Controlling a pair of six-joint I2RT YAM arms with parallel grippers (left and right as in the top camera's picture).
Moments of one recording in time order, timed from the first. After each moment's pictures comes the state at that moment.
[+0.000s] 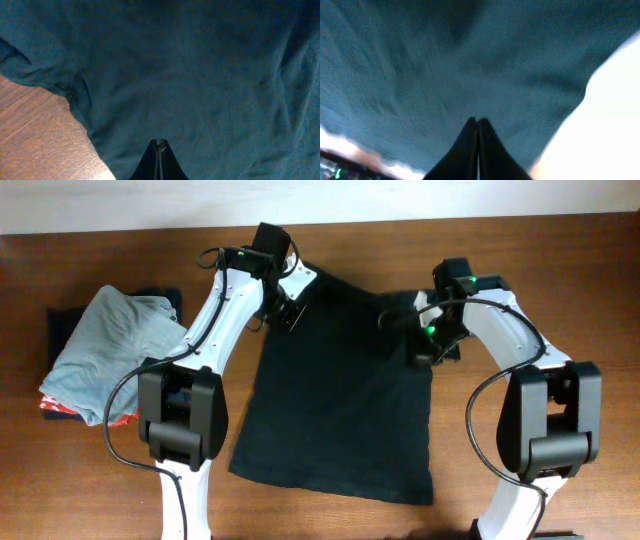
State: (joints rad) left arm -0.31 2.23 1.97 -1.08 0.21 0.30; right arm 0.07 2.00 1.50 -1.07 -0.34 0.10
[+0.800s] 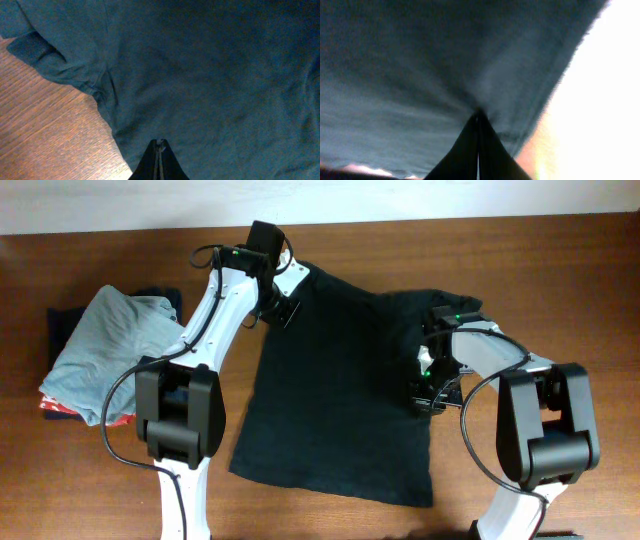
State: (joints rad) left arm -0.30 2.24 1.97 -1.05 0.16 0.30; right arm 0.11 1.97 1.21 -1.05 -0.19 0.25
